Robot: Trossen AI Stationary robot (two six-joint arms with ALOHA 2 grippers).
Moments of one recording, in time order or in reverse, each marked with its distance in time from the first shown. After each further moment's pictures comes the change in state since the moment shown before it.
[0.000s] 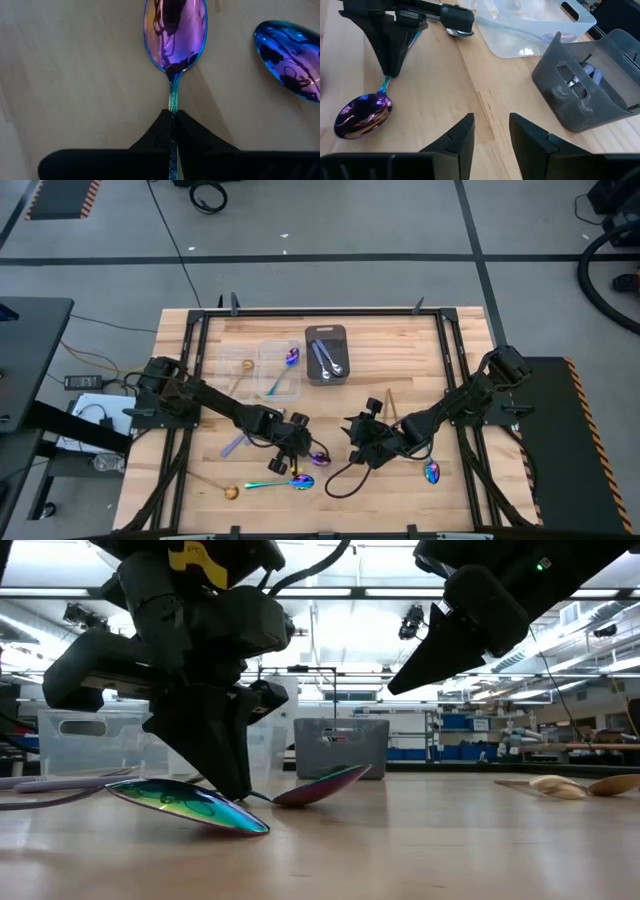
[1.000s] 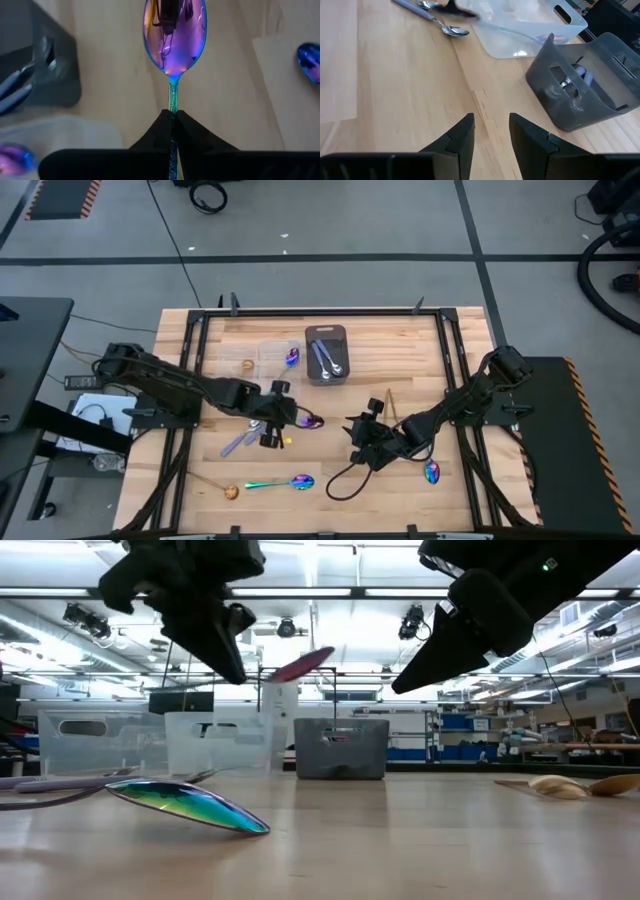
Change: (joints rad) left arm 0.092 -0.364 0.003 -0.324 -0.189 -0.052; right arm 0.013 0.000 0.000 -0.020 0.039 0.000
